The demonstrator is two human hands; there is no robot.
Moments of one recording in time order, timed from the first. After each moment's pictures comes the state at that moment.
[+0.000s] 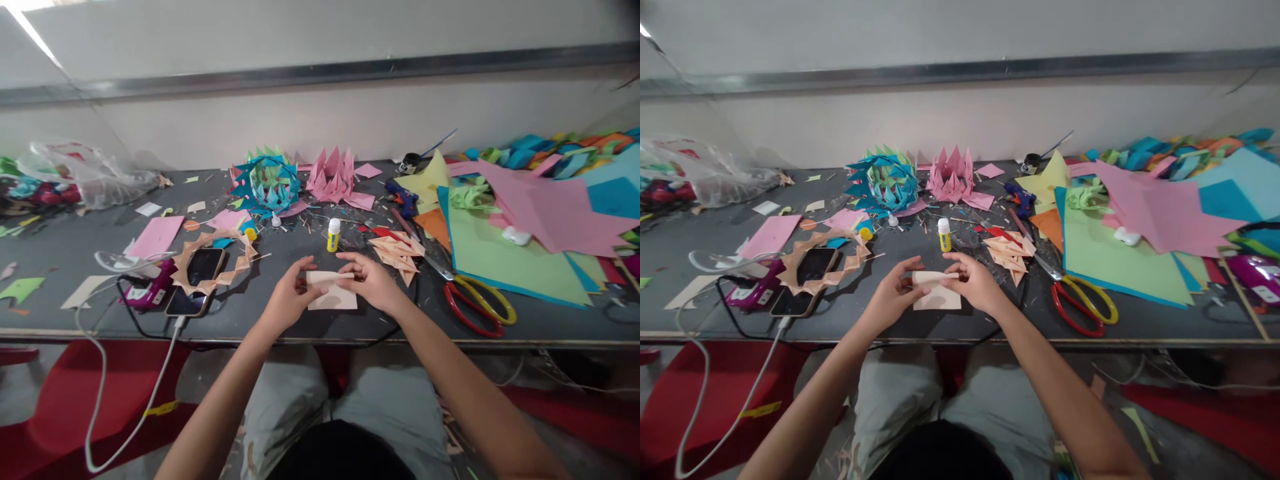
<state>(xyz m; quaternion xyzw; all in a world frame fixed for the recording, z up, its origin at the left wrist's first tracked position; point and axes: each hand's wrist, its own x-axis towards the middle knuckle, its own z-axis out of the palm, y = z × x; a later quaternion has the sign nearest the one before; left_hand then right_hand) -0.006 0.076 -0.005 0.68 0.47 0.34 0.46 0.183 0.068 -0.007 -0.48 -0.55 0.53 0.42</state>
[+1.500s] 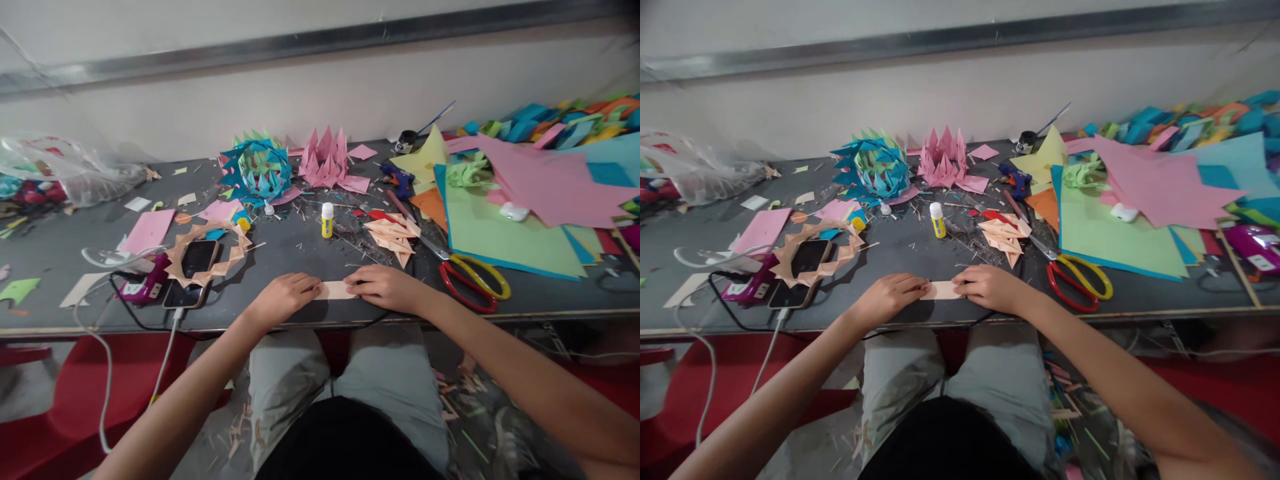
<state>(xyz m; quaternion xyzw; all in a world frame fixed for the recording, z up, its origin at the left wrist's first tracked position) -0.027 0.078 0.002 0.99 0.15 0.06 -0.04 0.232 0.047 -0.025 -0.30 -0.93 0.08 0.20</state>
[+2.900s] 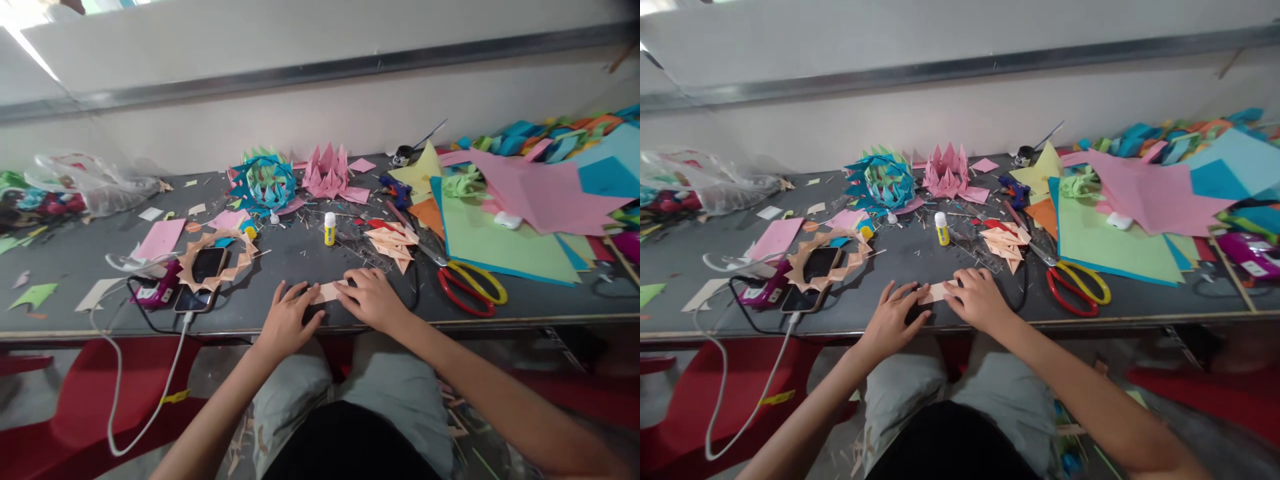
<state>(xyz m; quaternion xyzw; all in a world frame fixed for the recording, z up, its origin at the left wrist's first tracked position) -0.023 0.031 -0.007 0.89 0.42 0.14 0.11 0.183 0.024 -0.019 -0.52 -0.83 0.02 0.19</state>
